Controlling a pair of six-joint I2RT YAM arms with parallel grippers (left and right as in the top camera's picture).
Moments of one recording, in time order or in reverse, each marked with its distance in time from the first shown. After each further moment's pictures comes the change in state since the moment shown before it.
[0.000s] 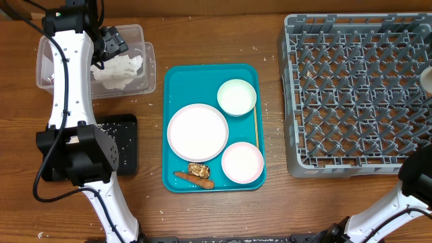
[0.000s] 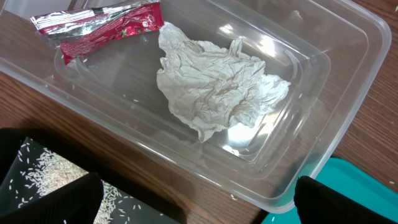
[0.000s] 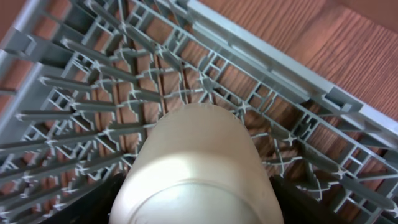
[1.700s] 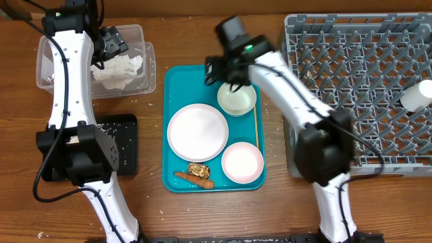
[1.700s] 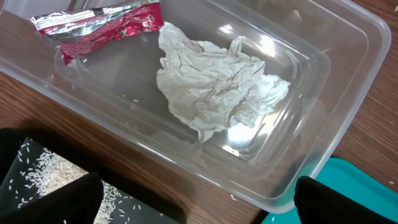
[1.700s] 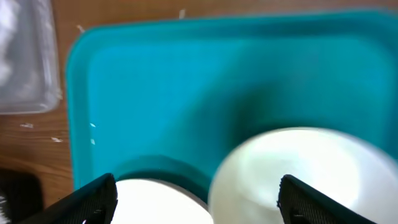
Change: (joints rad) left arm 0.000 0.000 0.000 0.000 0.000 0.000; right arm 1.145 0.236 -0.026 0.179 -0.143 0.171
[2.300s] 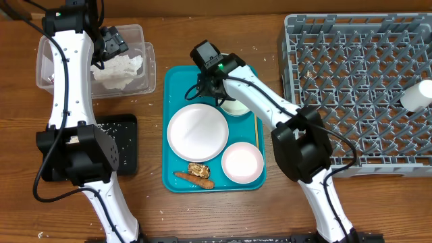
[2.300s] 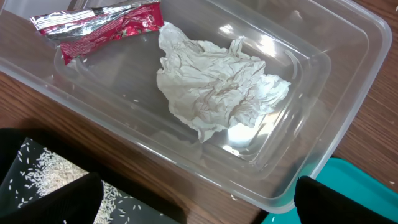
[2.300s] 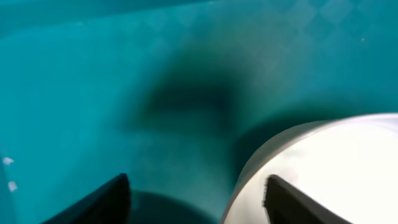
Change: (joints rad) left arm 0.000 0.000 0.000 0.000 0.000 0.000; right arm 0.085 0.111 -0.001 0.018 0.214 0.152
